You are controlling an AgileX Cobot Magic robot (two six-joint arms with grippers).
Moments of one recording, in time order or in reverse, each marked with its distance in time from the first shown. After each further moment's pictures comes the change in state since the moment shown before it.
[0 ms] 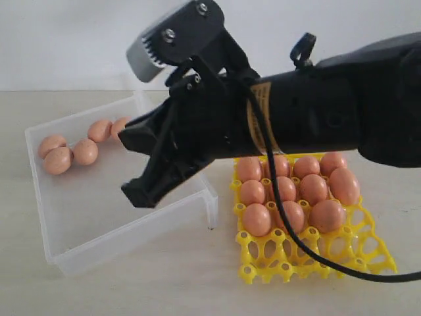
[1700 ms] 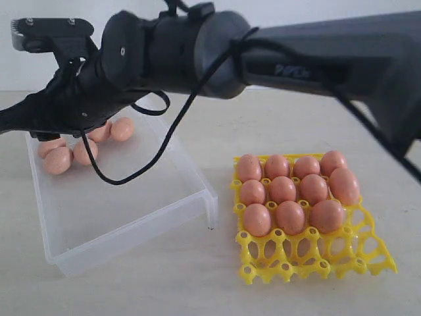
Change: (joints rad) left arm 0.000 0.000 0.000 0.000 0.000 0.000; right arm 0.078 0.706 -0.892 1.955 0.690 -1.494
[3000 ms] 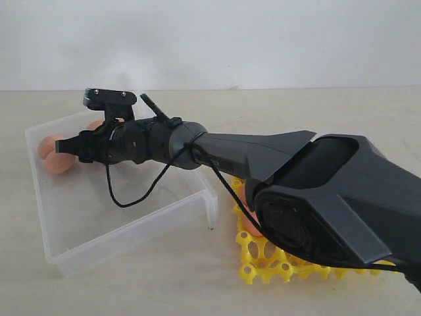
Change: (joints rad) left arm 0.000 0.000 0.000 0.000 0.000 0.000; right arm -0.088 0.531 -0.406 -0.147 -0.207 0.351
